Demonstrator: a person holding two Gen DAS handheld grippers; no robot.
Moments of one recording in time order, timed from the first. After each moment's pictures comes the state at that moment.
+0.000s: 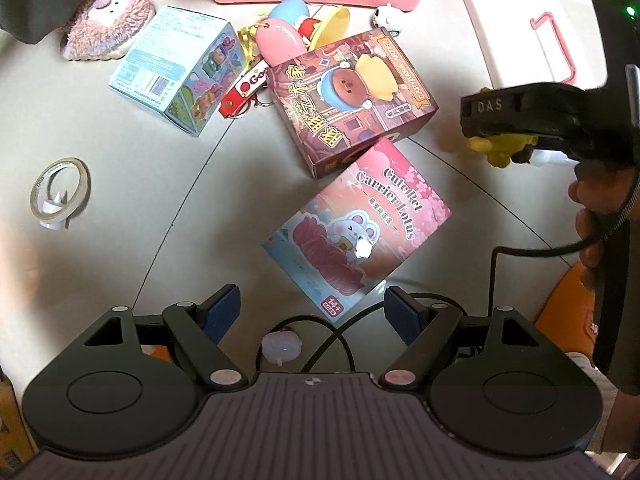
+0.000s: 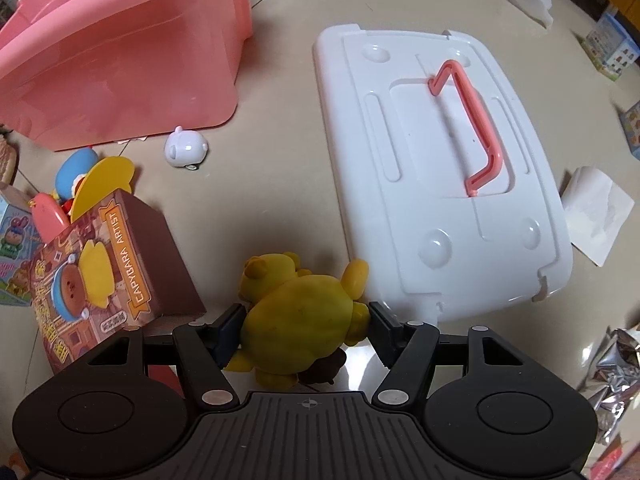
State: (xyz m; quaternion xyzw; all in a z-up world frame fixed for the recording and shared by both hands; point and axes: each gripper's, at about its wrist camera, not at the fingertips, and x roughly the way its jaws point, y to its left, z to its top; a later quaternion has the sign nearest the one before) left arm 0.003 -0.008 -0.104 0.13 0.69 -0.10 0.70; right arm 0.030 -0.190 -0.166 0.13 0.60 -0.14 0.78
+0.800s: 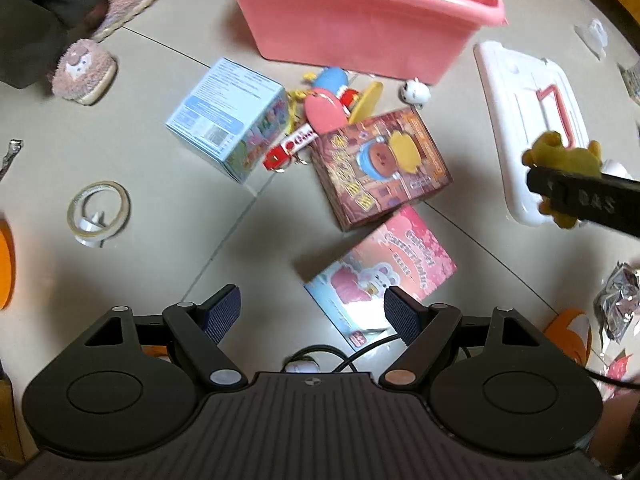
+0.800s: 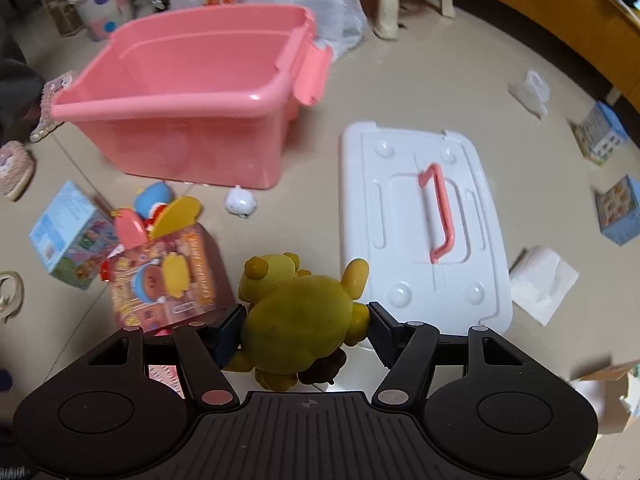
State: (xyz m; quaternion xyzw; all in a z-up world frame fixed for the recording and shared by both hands) left arm 0.014 0.016 -0.057 0.09 0.65 -0.08 0.75; right arm -0.005 -0.170 -0.066 0.06 0.54 -0.09 0.83
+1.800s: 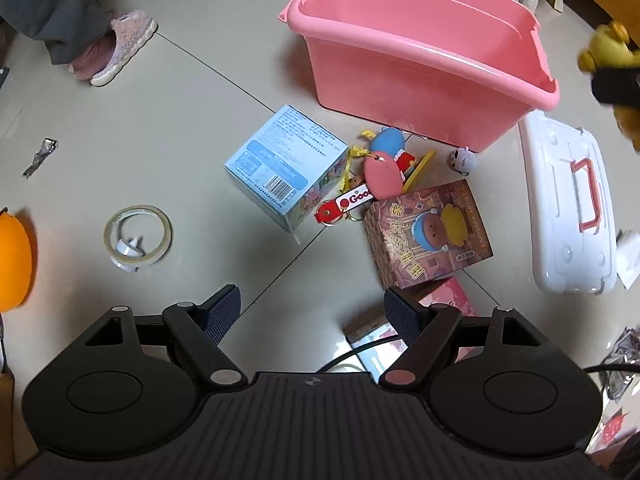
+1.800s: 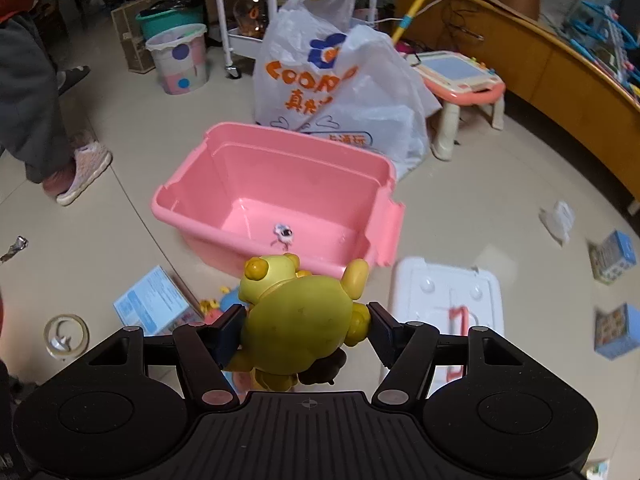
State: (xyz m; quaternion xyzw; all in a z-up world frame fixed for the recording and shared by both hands) left arm 0.046 0.042 -0.044 0.06 0.61 -0.03 0.79; right arm 0.052 -0.125 0.048 0.01 0.47 -0.03 0.88
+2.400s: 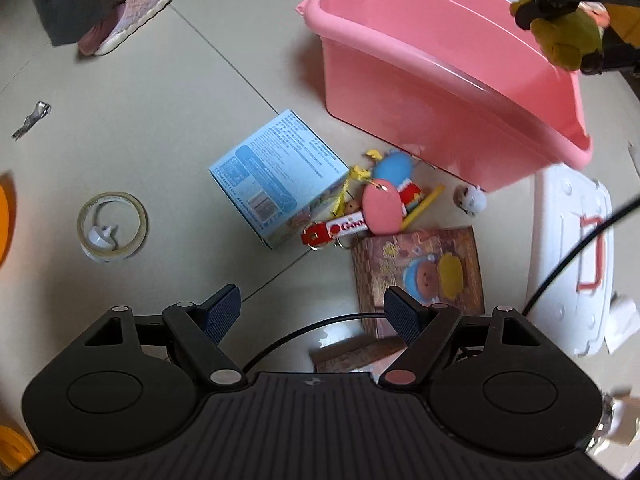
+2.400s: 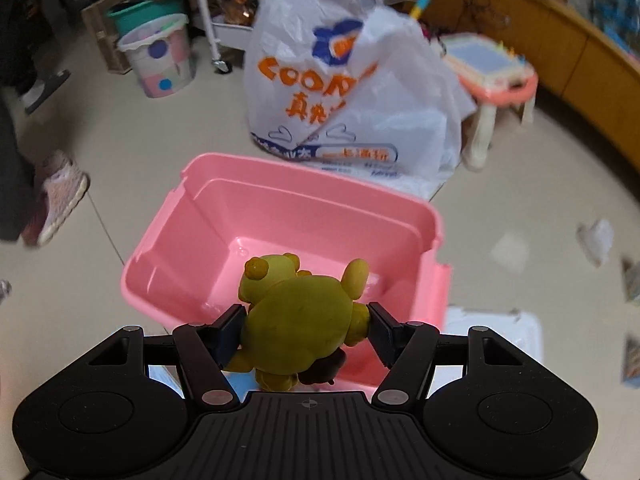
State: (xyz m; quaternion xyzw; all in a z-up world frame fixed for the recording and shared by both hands) left arm 0.084 0.036 -0.067 -0.01 0.62 0.02 0.78; right arm 0.194 -0.128 0.009 0.06 0.51 -0.03 0.86
